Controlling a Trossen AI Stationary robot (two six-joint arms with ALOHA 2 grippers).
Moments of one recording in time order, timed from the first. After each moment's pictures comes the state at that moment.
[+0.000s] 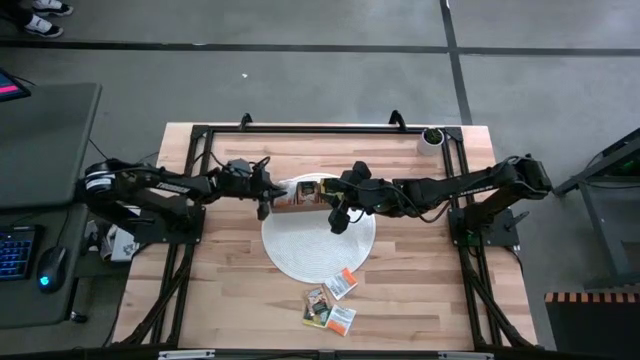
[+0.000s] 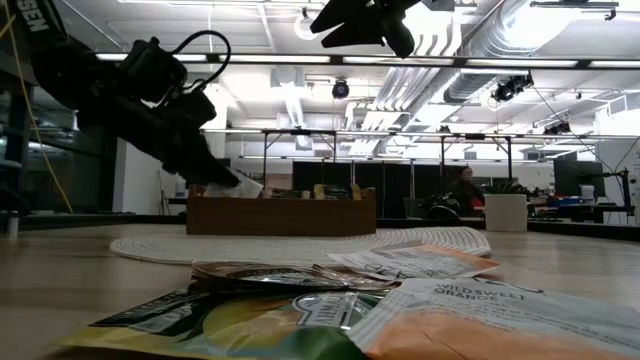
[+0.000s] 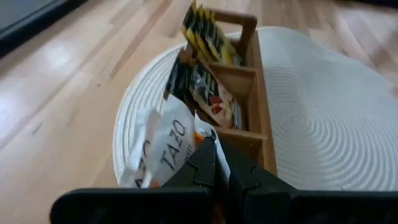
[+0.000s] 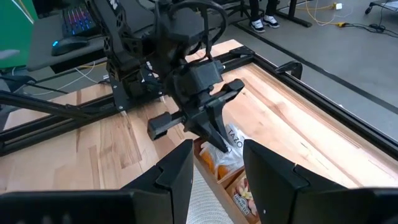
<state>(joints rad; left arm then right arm) 0.39 1.29 0.28 0.57 0.21 0.02 0.11 1.52 1.16 -0.04 0.45 0.36</state>
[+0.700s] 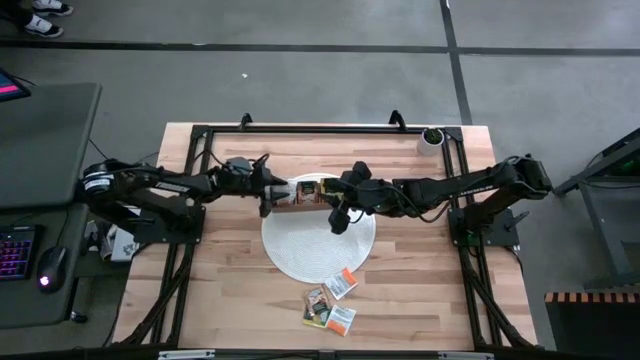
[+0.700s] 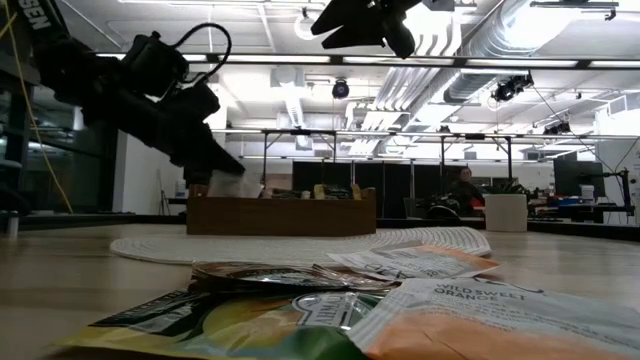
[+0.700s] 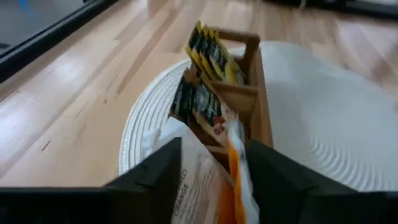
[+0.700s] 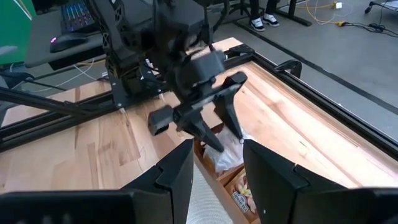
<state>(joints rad) 0.39 1.28 0.30 0.58 0.20 0.01 0.11 1.52 1.16 -0.05 0.45 0.36</state>
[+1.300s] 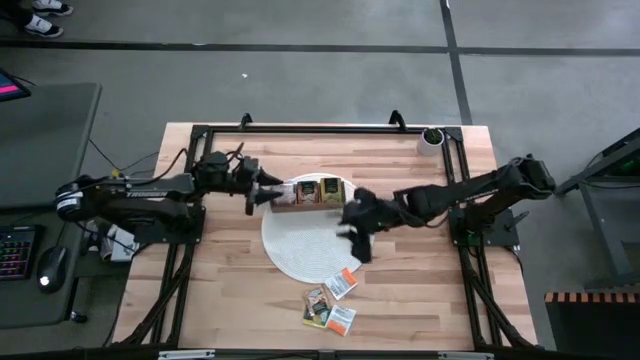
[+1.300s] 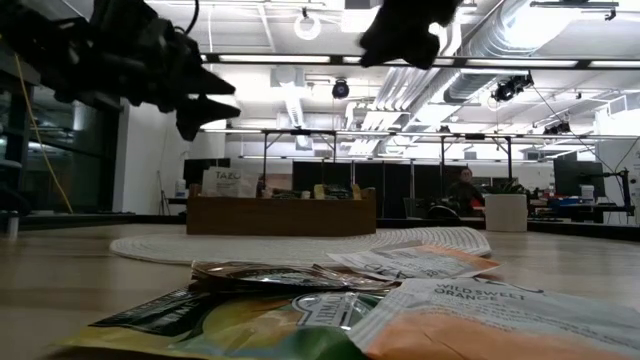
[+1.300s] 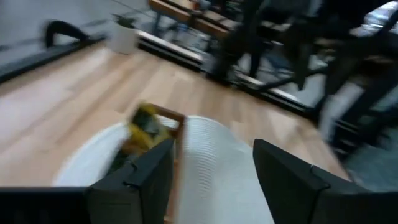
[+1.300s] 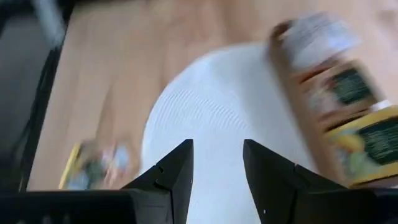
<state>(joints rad) 0.39 0.95 0.30 0.49 0.37 -0.30 0.19 1.49 1.16 -0.37 0.14 0.34</state>
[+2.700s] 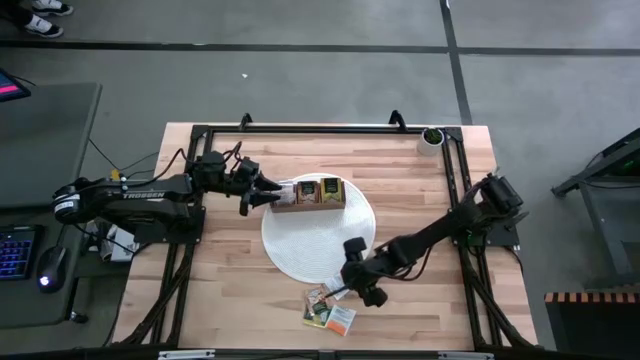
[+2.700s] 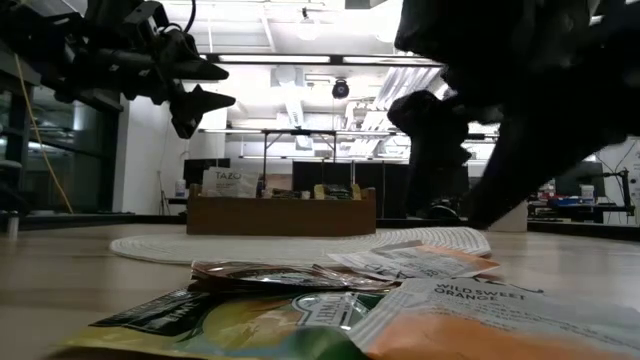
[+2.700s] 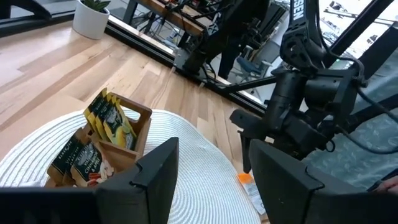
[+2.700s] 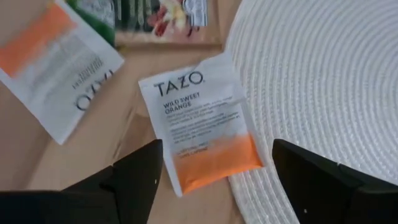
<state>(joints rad) 0.39 0.90 0.30 0.47 0.48 -0.43 0.45 1.82 1.06 -0.24 0.12 0.09</state>
